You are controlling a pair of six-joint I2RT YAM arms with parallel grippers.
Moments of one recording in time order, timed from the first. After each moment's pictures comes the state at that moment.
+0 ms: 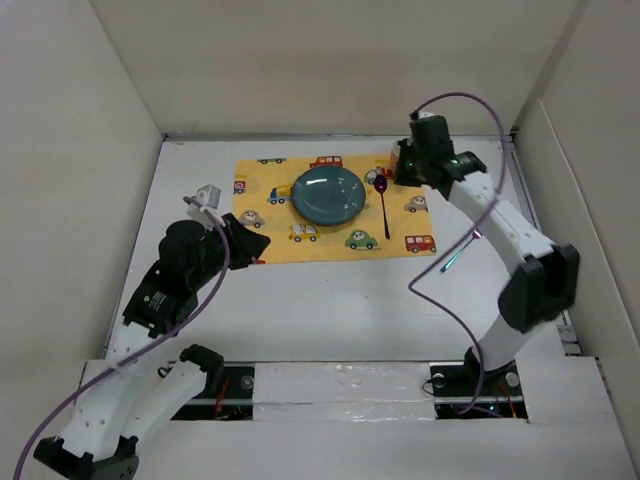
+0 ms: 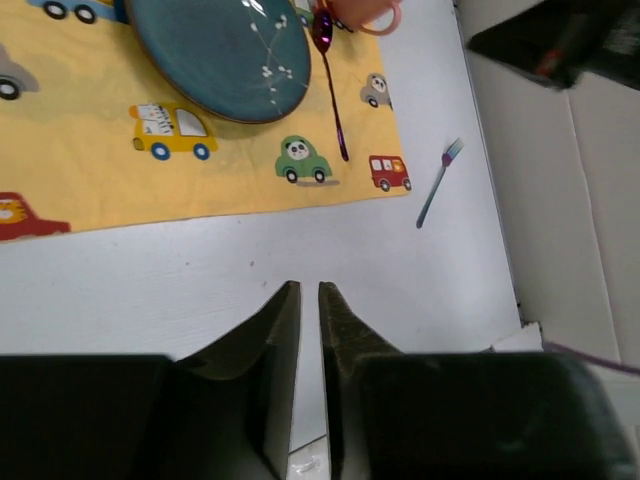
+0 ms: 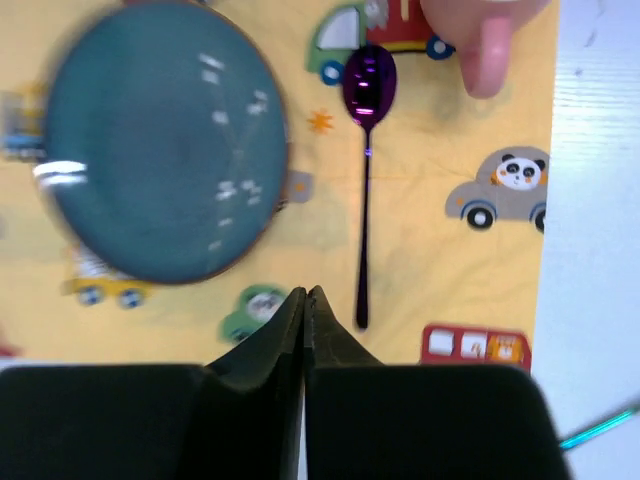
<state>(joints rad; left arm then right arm) -0.42 0.65 0.88 -0.59 0.08 -0.69 0.36 1.79 1.64 -0.62 0.10 0.35</state>
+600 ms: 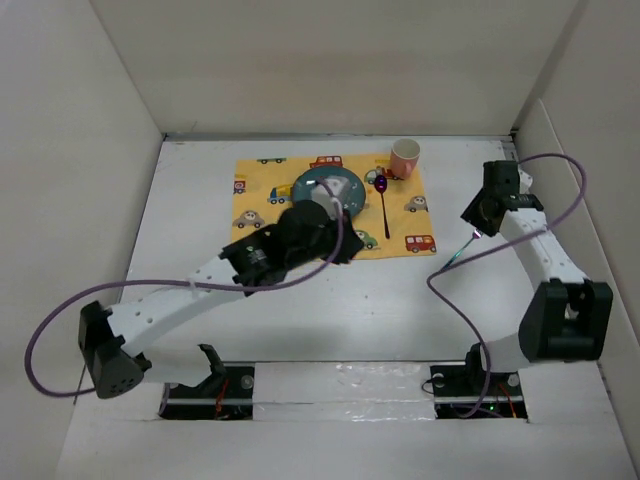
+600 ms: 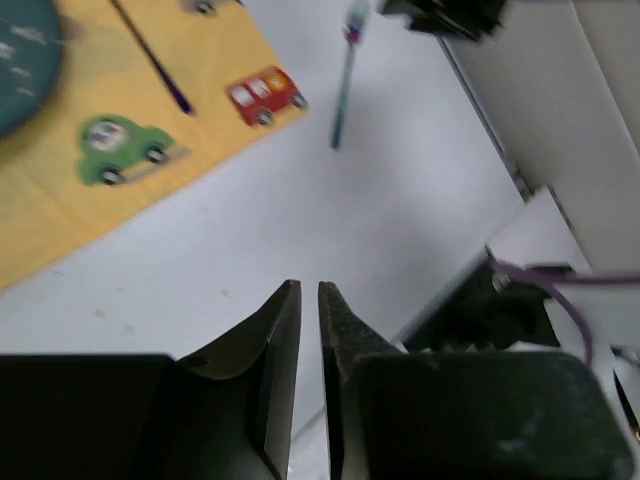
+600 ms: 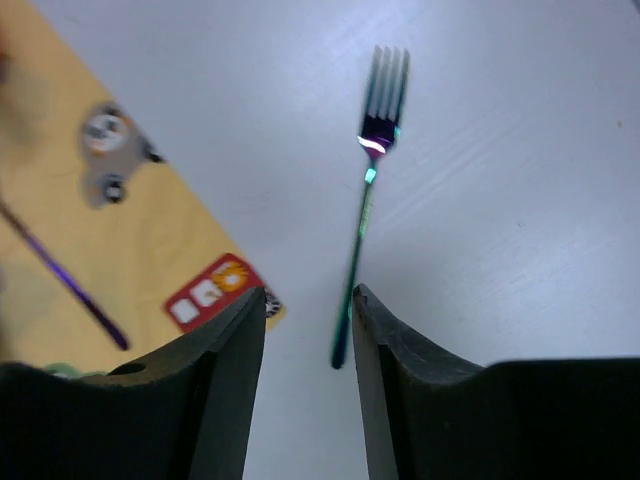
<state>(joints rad) -0.90 1.20 1.13 -0.35 -0.03 -0.59 -0.02 1.37 1.12 -0.61 0.28 0.59</state>
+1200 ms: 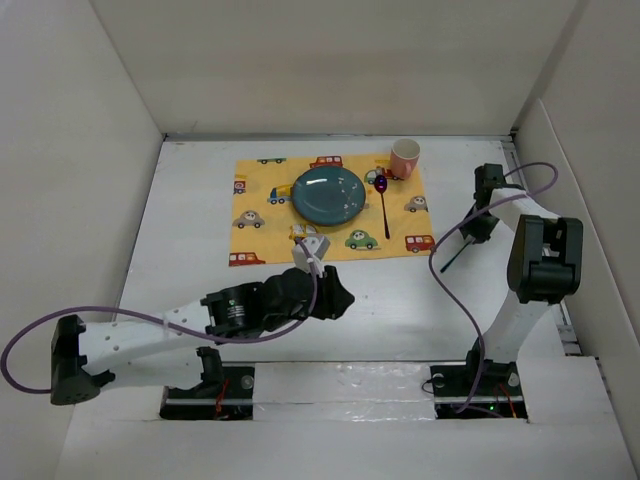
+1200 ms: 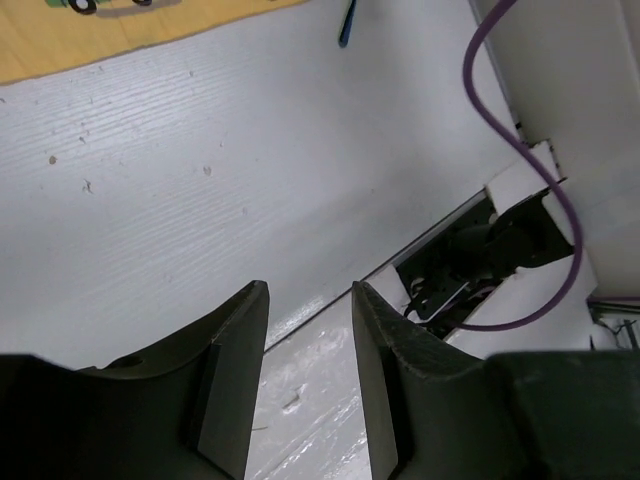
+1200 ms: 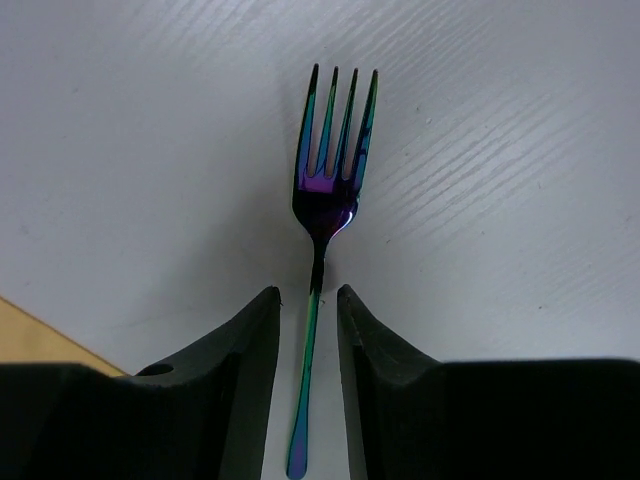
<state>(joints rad) -1.27 0.99 0.81 -0.33 -0.33 -0.83 -0.11 1.84 1.25 -0.63 0.26 0.56</state>
